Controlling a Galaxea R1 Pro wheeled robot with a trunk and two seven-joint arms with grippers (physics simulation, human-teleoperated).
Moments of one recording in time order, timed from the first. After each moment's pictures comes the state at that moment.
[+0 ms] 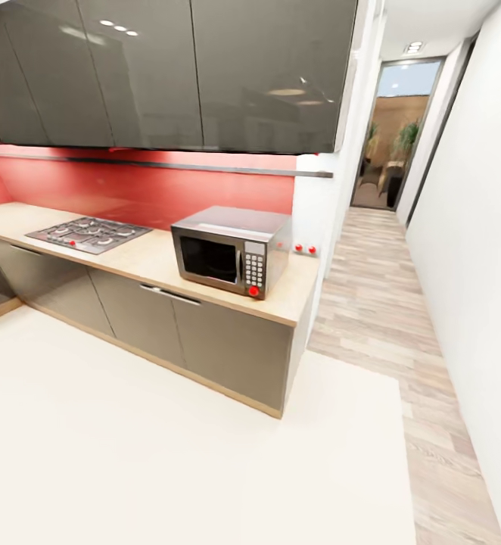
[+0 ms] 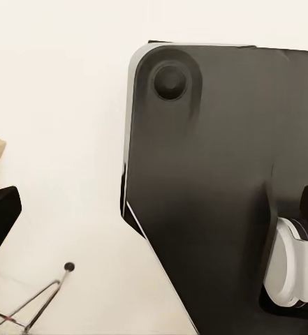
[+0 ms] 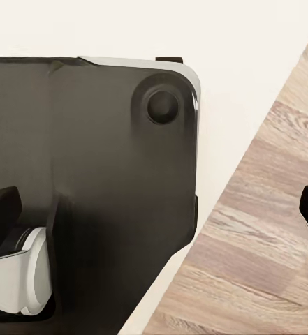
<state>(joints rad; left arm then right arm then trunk) 0.00 0.02 0.01 -0.03 0.08 -0.29 -0.01 -0.01 0.00 0.00 -0.19 0.00 -0.11 0.00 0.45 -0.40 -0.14</state>
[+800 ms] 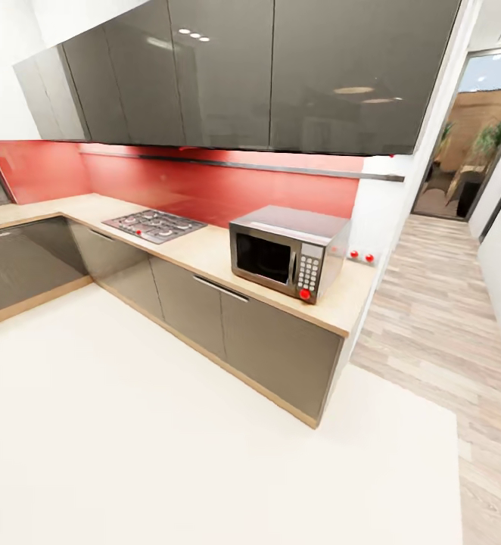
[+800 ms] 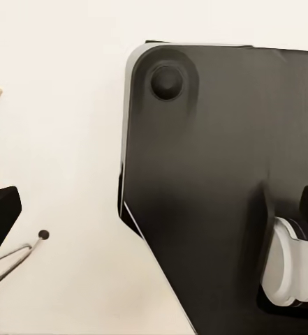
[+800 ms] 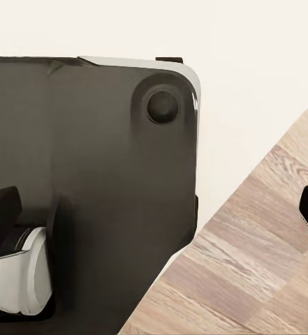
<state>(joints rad) 0.00 0.02 0.01 -0.04 0.08 -0.29 -0.01 -0.01 0.00 0.00 -0.19 0.00 -0.11 0.00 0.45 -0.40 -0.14</state>
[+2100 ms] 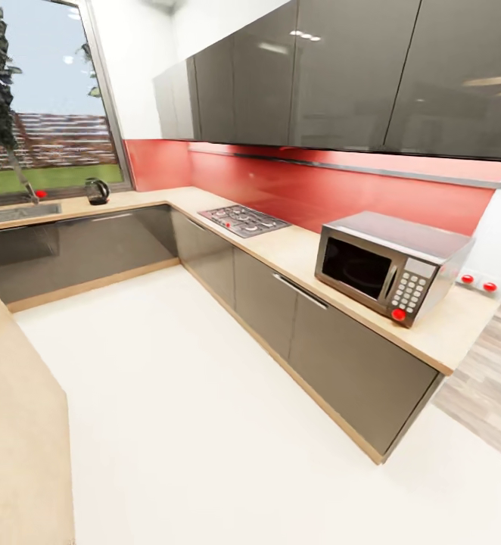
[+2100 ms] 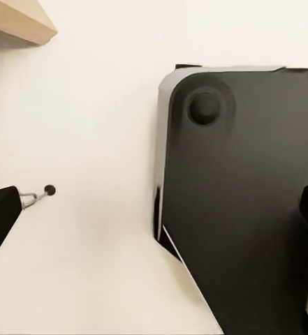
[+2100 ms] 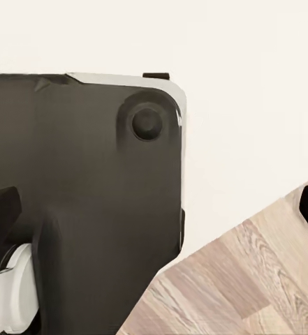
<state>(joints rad) -0.01 0.07 0.00 -0.05 0.07 -0.29 -0.01 -0.01 -0.02 -0.01 -0.22 0.00 -0.11 0.00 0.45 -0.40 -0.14</state>
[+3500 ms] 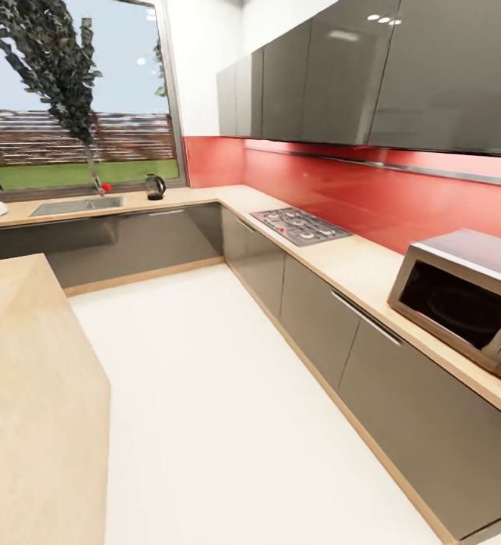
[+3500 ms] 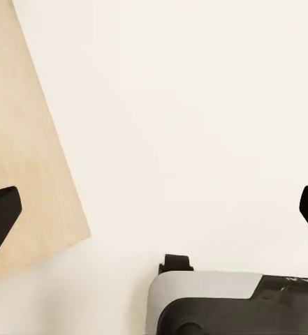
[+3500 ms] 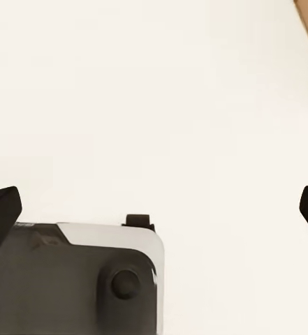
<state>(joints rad) -0.14 0.08 0.00 -0.29 0.08 -0.34 -0.01 -0.01 -0.05 0.00 -0.54 0.01 -0.12 0.01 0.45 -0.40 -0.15</state>
